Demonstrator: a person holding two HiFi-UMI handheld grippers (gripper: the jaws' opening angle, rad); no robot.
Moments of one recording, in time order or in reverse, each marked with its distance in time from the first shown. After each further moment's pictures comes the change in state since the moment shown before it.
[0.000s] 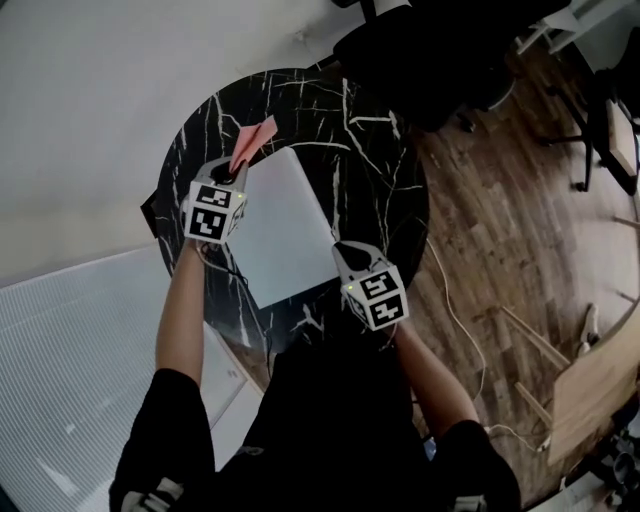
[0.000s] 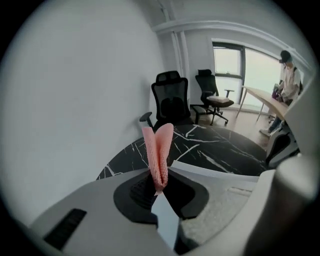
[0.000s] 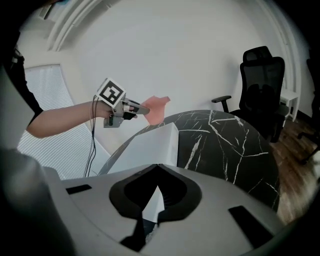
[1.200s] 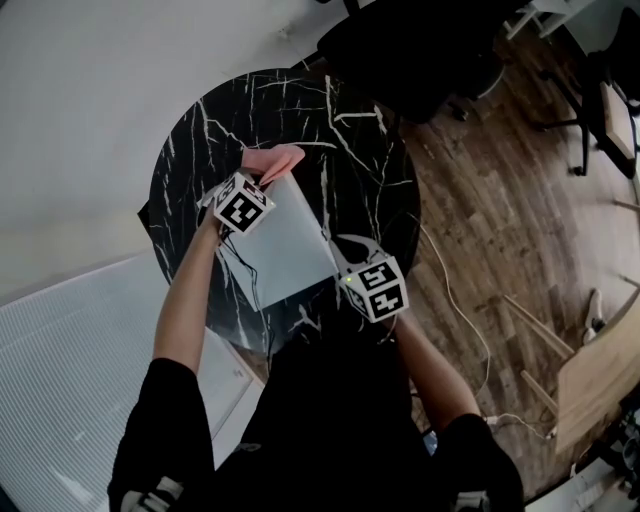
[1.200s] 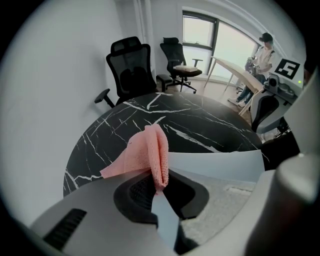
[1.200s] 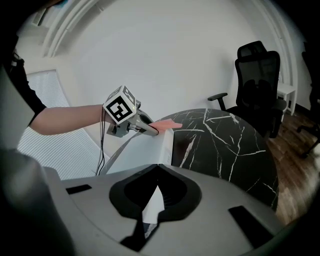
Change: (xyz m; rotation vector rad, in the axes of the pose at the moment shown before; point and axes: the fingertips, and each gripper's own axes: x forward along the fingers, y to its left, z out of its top) left arm 0.067 -0.089 -0.041 0.306 0.312 -0.298; right arm -0.002 -0.020 0.003 0.050 -0.006 0.007
